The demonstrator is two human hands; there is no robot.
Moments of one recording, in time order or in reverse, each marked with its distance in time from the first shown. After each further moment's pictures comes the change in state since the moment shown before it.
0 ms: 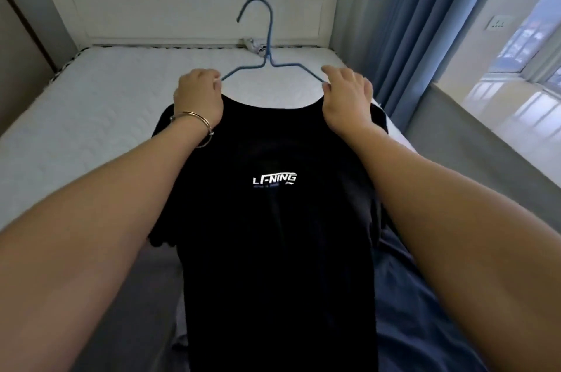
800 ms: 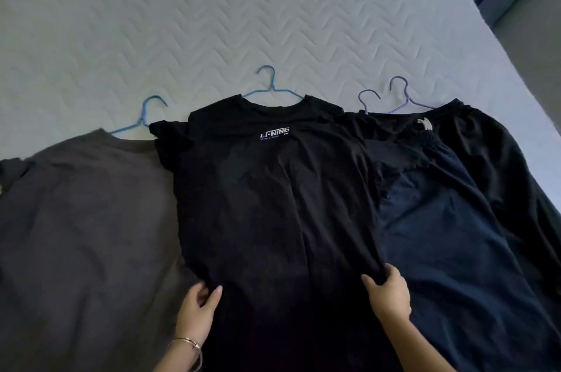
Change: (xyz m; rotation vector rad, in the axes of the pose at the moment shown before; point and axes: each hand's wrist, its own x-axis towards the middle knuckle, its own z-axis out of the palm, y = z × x) left_hand -0.438 -0.170 0.157 -0.392 -0.525 -1.264; right_hand -0.352 0.156 0.230 0.117 -0.645 1.085
